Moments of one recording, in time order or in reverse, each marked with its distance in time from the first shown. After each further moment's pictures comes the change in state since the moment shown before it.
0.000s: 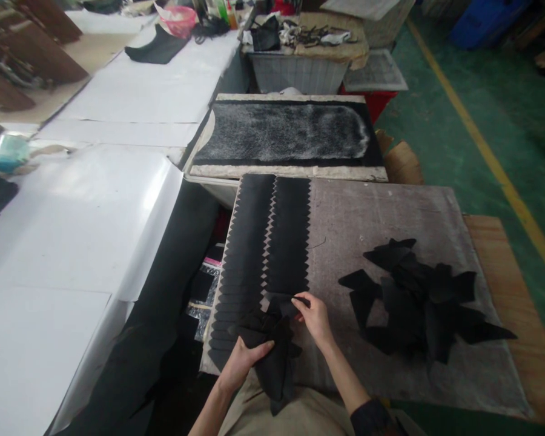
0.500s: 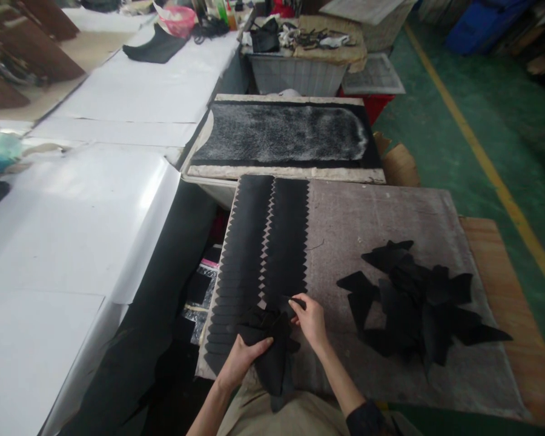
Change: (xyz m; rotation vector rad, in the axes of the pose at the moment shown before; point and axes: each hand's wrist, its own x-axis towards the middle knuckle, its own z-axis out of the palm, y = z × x) left_hand 0.011 -0.004 0.002 -0.010 0.005 0.028; right_hand -0.003 -0.004 0.007 -0.112 0.022 -0.006
